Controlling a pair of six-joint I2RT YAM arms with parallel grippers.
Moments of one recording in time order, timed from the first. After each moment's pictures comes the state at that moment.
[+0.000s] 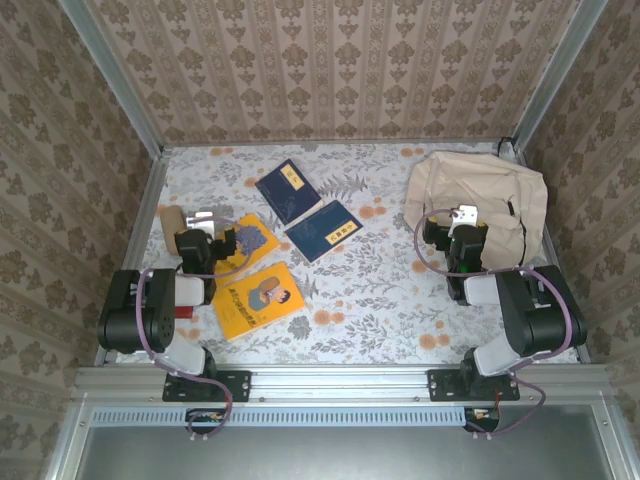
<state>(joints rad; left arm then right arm) -0.04 1.54 0.37 0.78 -0.15 0.07 0.06 1.53 0.37 0.82 0.28 0.06</state>
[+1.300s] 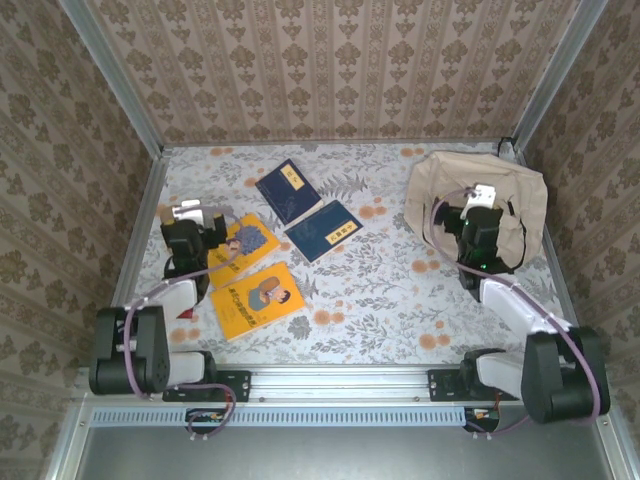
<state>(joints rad) -0.04 1.26 0.46 0.48 -0.23 0.02 0.06 1.14 0.58 0.28 0.28 0.17</state>
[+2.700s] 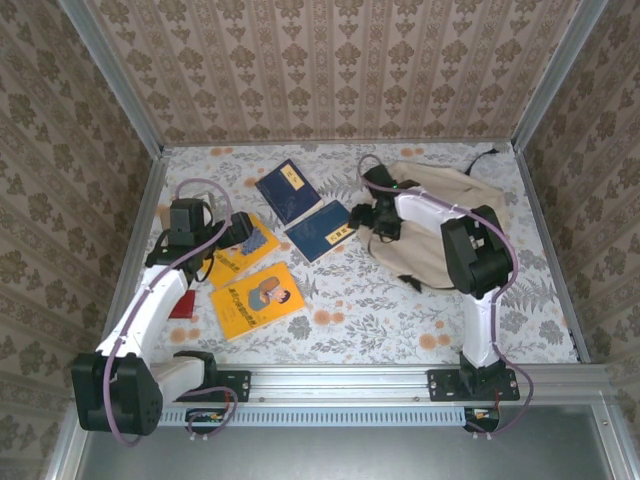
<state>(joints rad) -0.15 1.10 0.79 -0.39 0.12 -0.40 0.42 2.05 1.48 -0.65 -0.08 0.66</state>
